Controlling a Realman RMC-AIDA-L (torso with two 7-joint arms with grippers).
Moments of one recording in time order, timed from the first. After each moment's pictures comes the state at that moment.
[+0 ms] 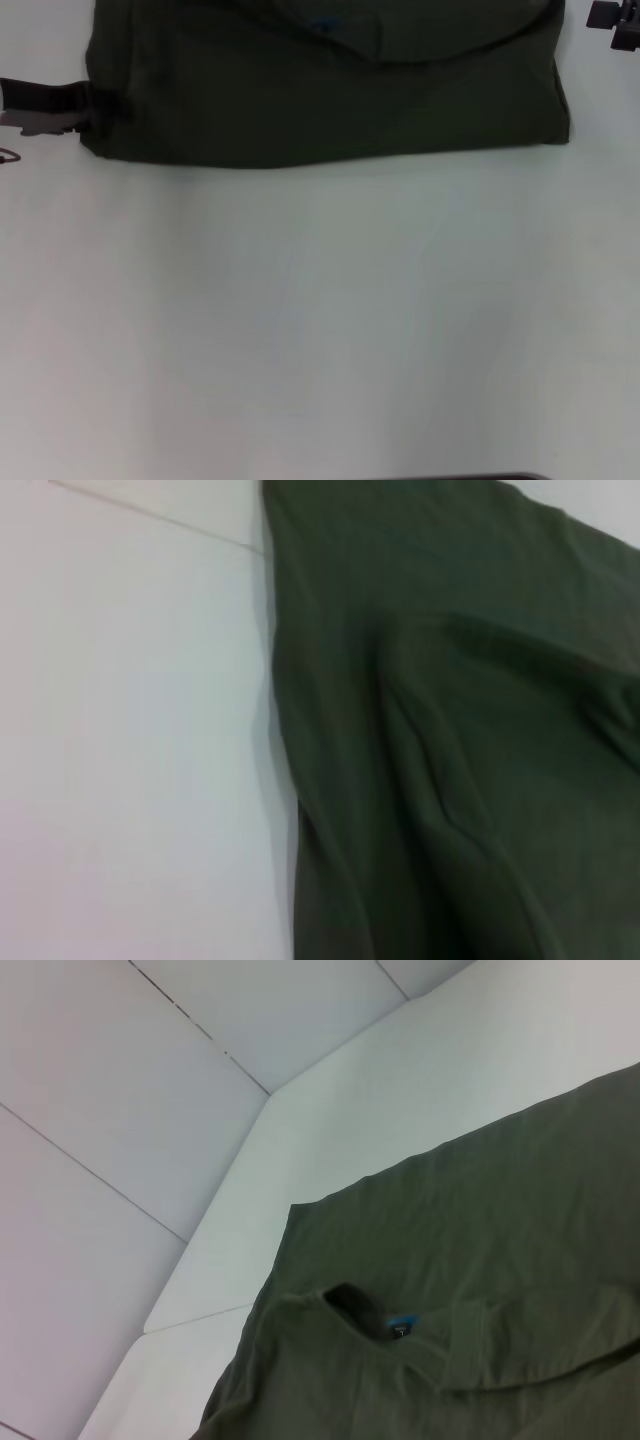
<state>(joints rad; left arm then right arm) -0.76 -1.95 0.79 0.50 2.41 0.97 -2.51 0.50 1.90 -0.54 -0.79 -2.02 -1.51 2.23</state>
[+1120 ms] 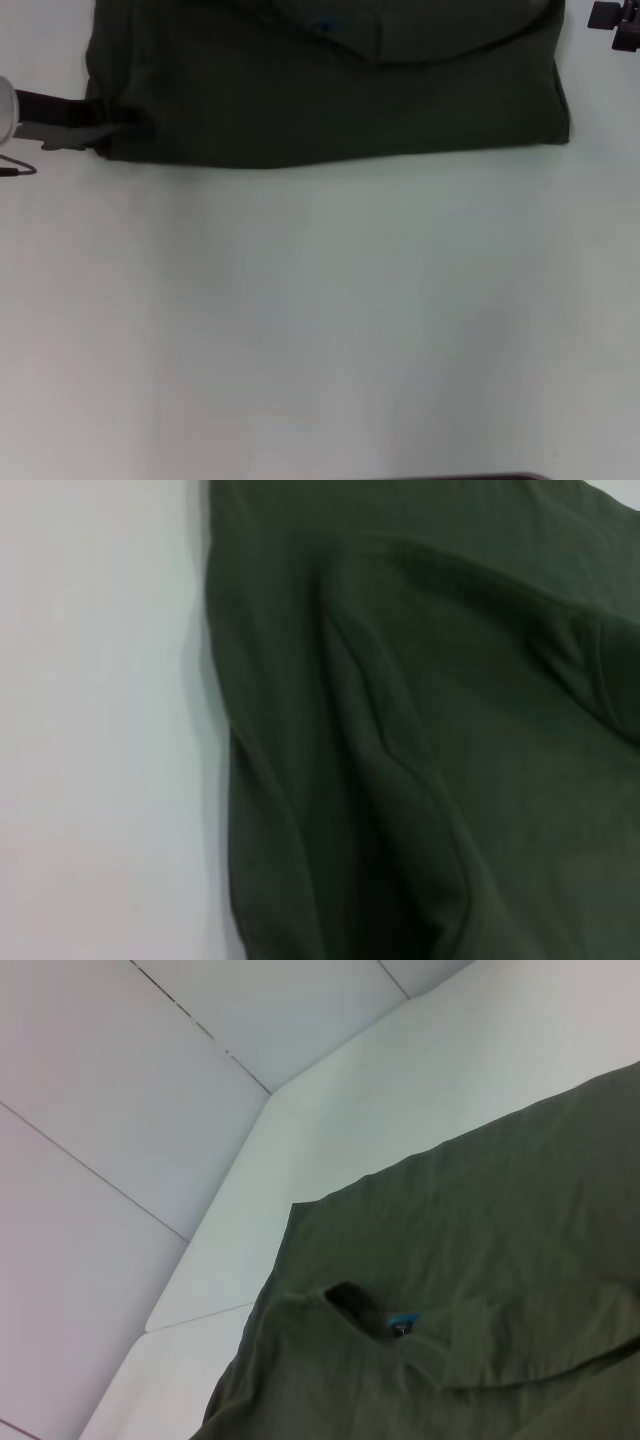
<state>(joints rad) -0.77 -1.96 0.79 0.50 2.41 1.04 -2.51 0.50 1.90 -0.54 -0.79 -2.02 -1.52 2.23</state>
